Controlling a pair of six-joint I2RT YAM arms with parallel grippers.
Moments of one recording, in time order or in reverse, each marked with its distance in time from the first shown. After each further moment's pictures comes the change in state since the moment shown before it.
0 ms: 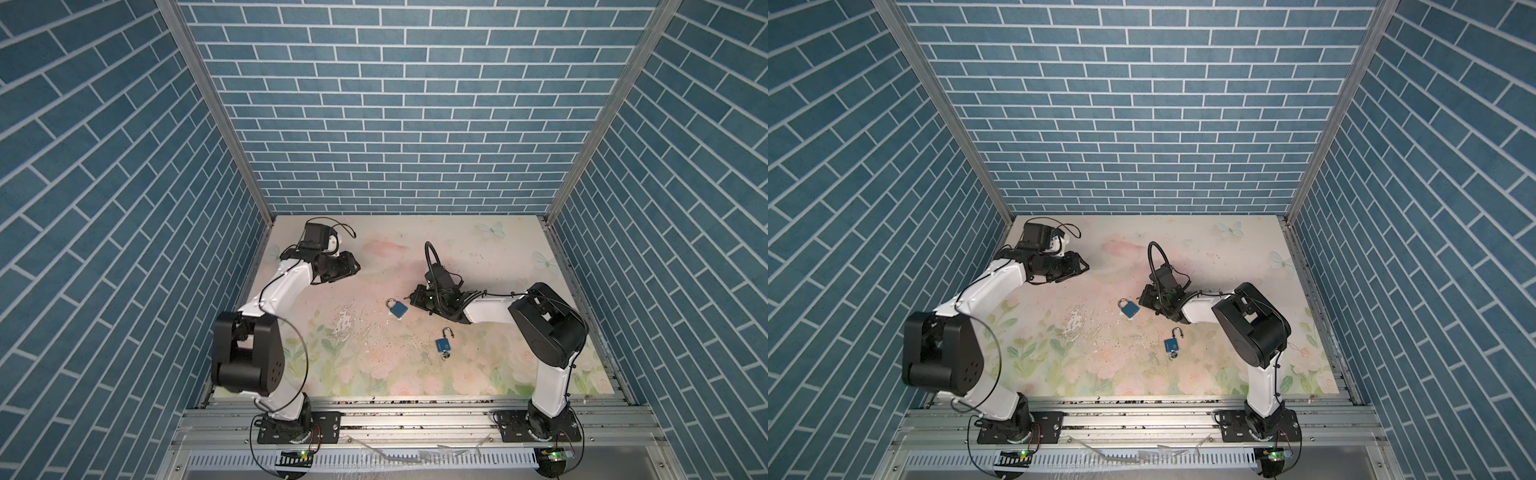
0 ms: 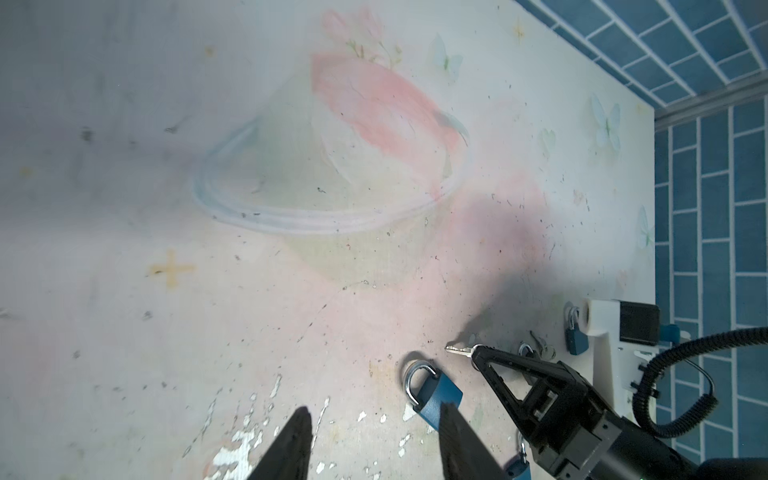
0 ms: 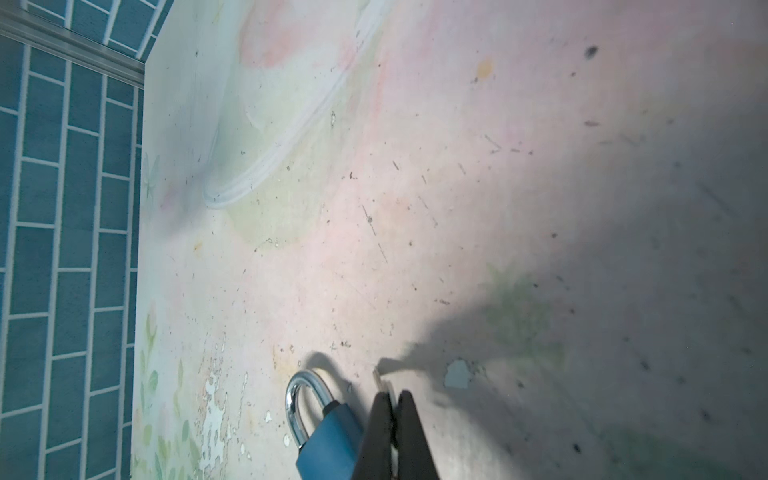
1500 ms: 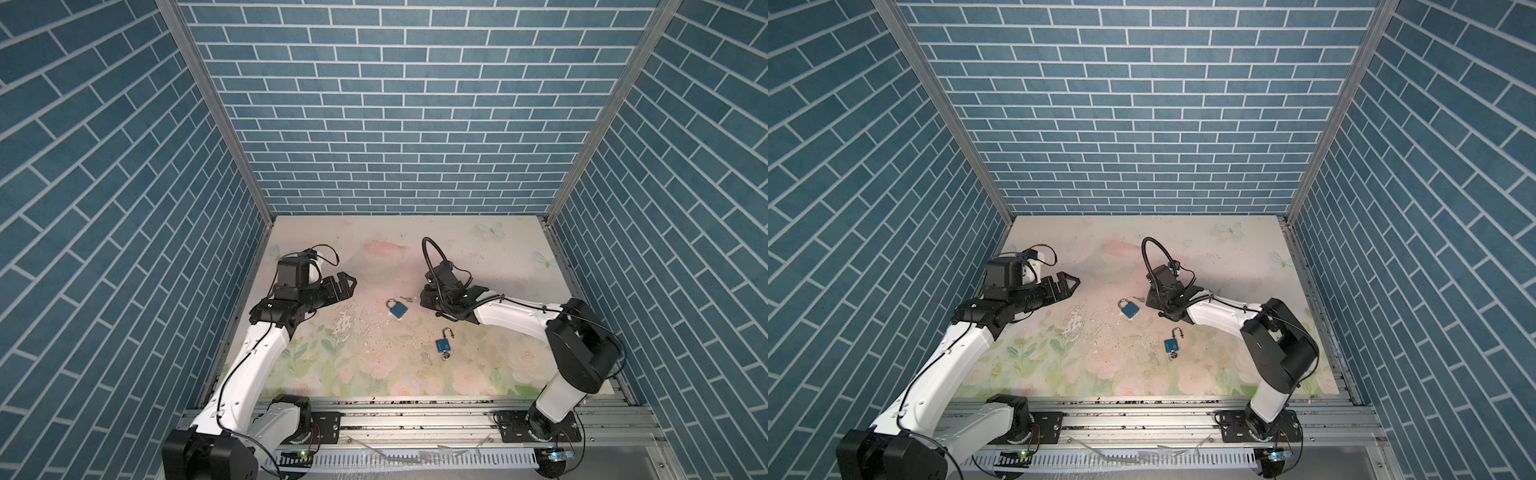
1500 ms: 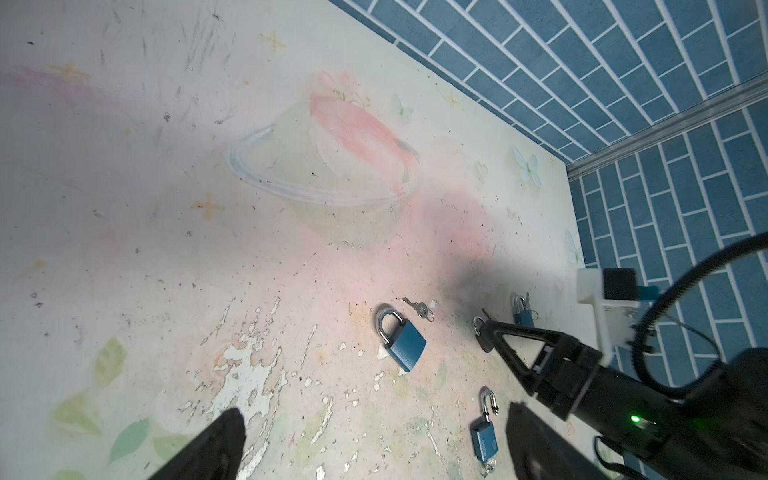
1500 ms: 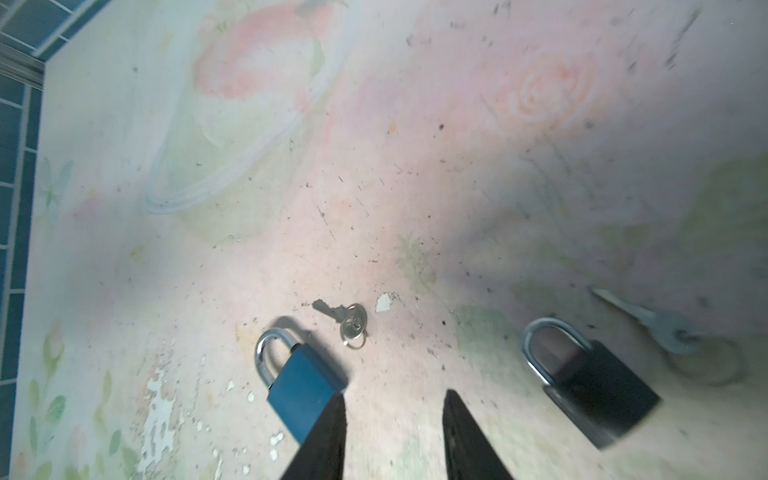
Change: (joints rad) left arm 0.001 -0.526 -0.343 0.043 0.003 -0.083; right arm 0.054 -0.254 0.036 -0.433 0.263 -0.067
